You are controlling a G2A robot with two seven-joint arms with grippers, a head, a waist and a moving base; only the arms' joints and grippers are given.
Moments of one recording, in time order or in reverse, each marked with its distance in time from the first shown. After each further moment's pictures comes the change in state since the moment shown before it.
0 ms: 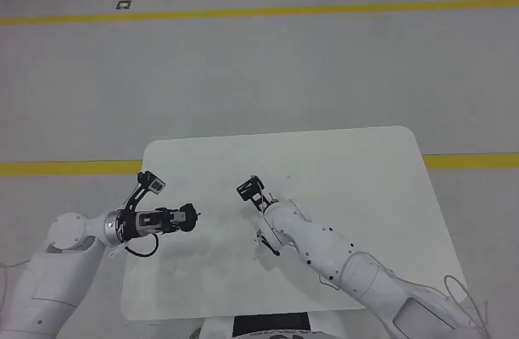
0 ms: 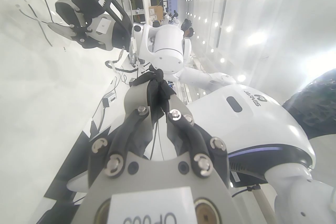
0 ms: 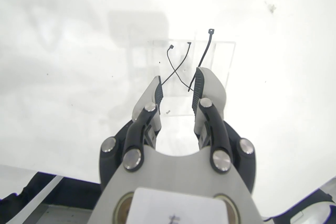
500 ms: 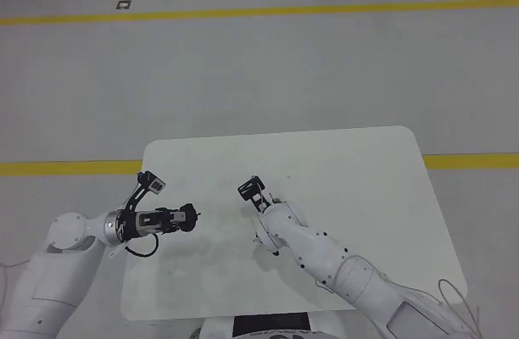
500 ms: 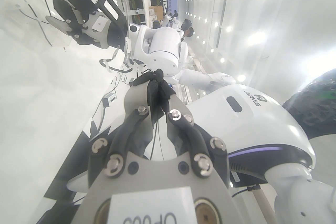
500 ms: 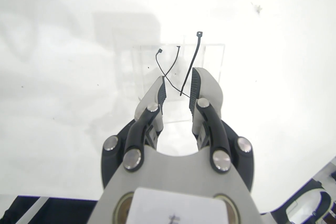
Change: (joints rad) left arm 0.000 0.000 0.000 0.000 0.000 0.000 0.000; right arm -0.035 -0.042 0.028 0.039 -0.123 0.000 0.001
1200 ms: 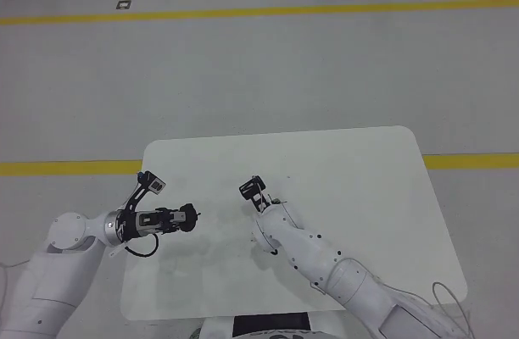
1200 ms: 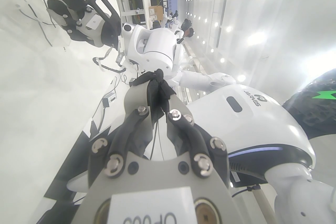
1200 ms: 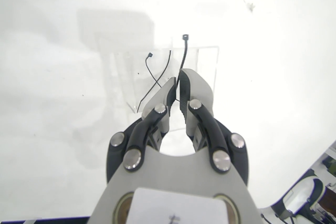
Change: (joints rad) left arm 0.000 0.000 0.000 0.000 0.000 0.000 0.000; right arm -0.025 -0.051 0.041 0.061 -0.101 0.000 -0.011
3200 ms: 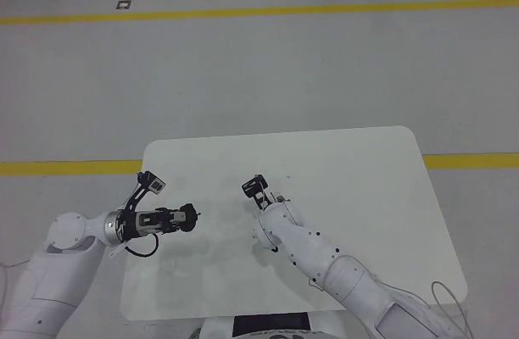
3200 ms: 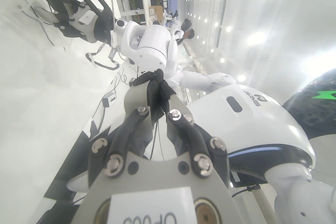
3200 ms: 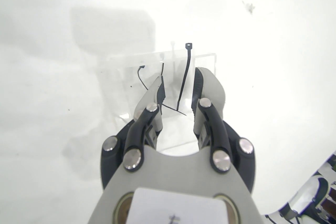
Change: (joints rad) left arm 0.000 0.000 0.000 0.000 0.000 0.000 0.000; right arm 0.004 -0.018 0.022 0.076 0.001 0.000 -0.059
